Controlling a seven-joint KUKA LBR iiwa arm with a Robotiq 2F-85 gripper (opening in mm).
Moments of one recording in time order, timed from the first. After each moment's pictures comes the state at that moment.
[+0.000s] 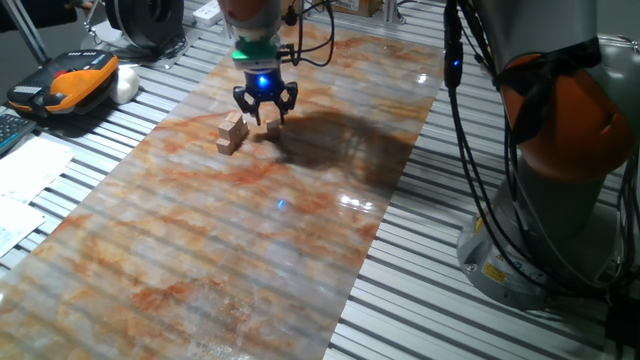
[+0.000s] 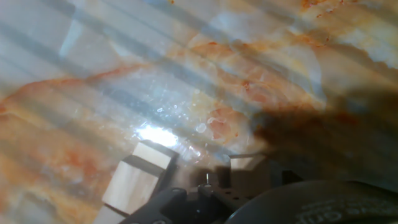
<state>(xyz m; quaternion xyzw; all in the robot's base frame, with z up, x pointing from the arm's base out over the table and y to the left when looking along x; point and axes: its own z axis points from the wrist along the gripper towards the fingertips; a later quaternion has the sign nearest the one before) 0.580 -0.099 0.053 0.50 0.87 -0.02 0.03</state>
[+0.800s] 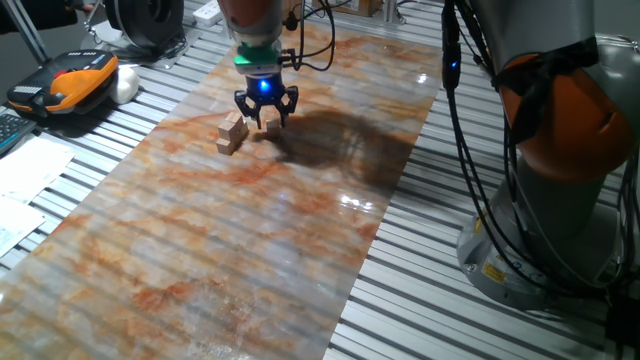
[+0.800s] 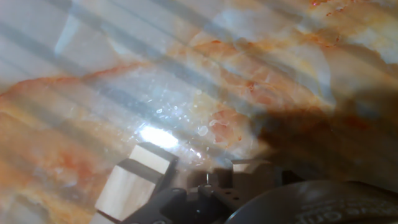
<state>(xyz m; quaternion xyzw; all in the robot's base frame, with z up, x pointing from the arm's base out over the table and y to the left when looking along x) 0.580 -0.102 0.042 0.49 0.87 -0.01 0.04</state>
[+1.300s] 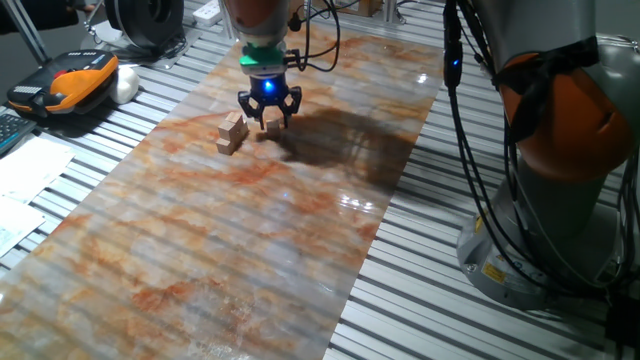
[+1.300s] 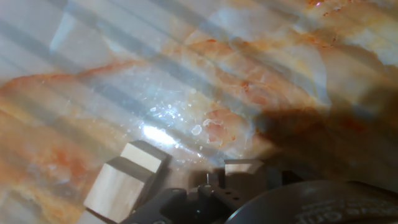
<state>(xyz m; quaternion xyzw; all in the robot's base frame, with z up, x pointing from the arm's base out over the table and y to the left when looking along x) 0.575 -0.105 0.038 0.48 0.88 0.00 0.04</state>
